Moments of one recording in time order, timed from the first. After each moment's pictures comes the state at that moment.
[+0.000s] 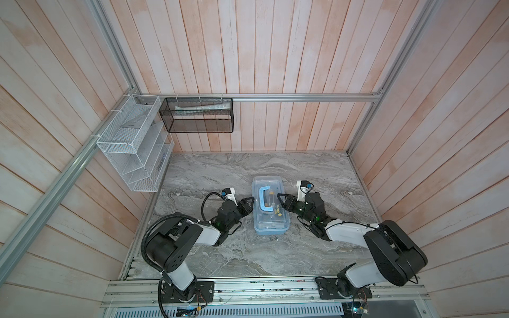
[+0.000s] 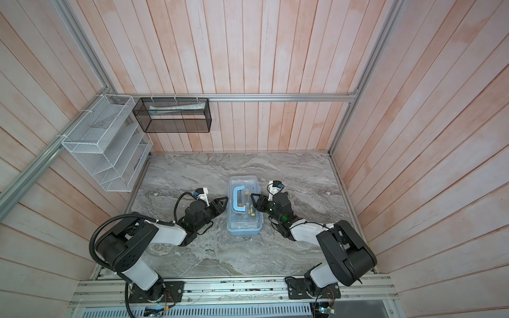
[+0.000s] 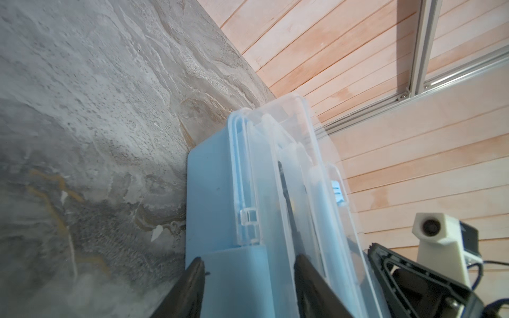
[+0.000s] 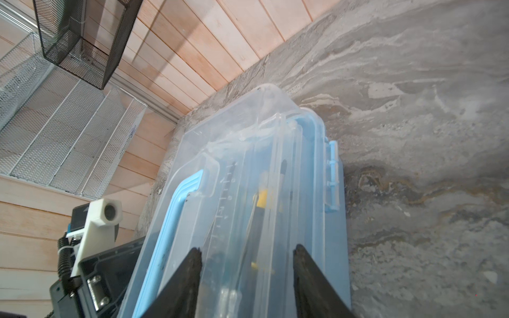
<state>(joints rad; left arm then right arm) -0.60 1.62 0.49 0.82 0.04 -0.95 0.55 1.46 0.52 0.59 -0.19 0.78</state>
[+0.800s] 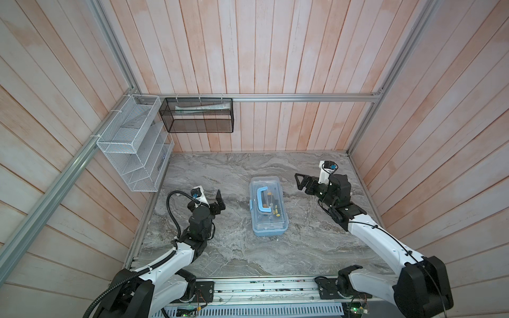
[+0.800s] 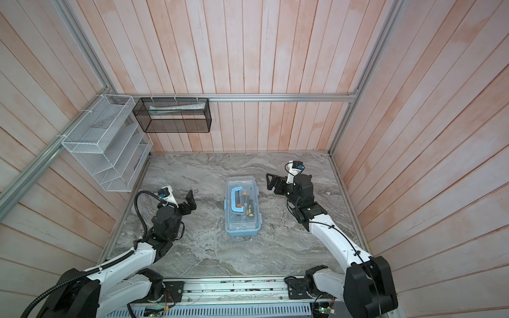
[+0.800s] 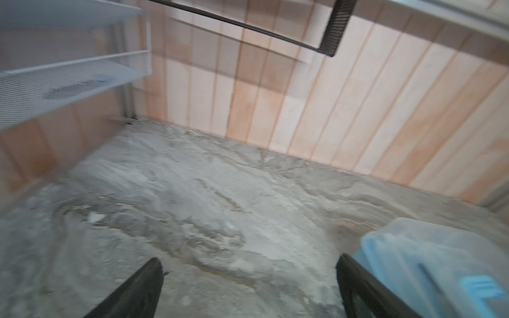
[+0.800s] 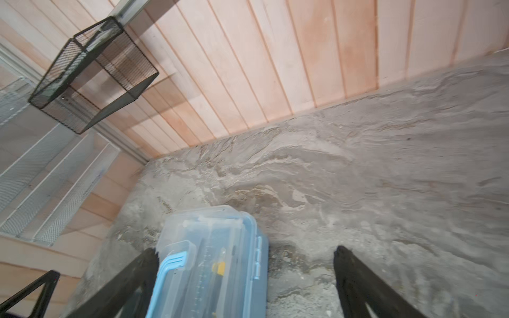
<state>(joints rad) -0.39 1.06 0.28 0.61 -0.53 -0.25 0.33 1.15 0.71 0.16 -0.06 0.49</state>
